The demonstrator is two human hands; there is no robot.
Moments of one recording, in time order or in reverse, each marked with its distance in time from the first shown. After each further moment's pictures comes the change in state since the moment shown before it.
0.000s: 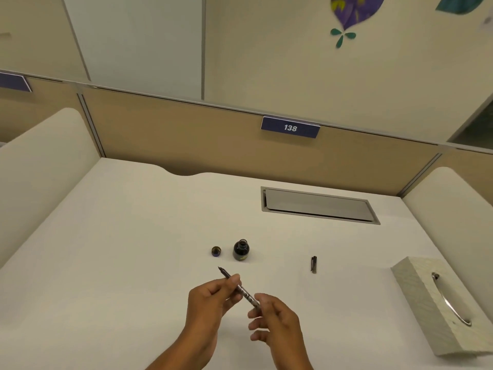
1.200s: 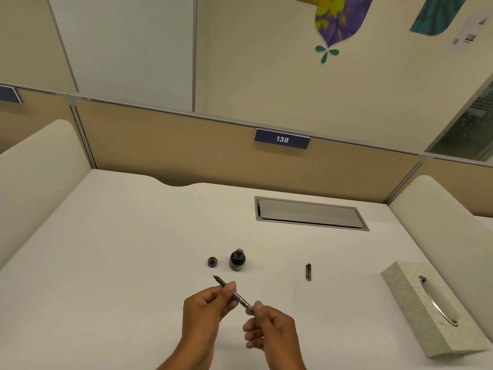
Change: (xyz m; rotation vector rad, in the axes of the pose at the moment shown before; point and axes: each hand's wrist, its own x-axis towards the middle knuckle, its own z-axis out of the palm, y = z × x) left_hand 0.003 0.007 -0.006 -0.005 0.026 0.038; right_hand 0.002 0.001 0.011 -0.004 0.030 -0.049
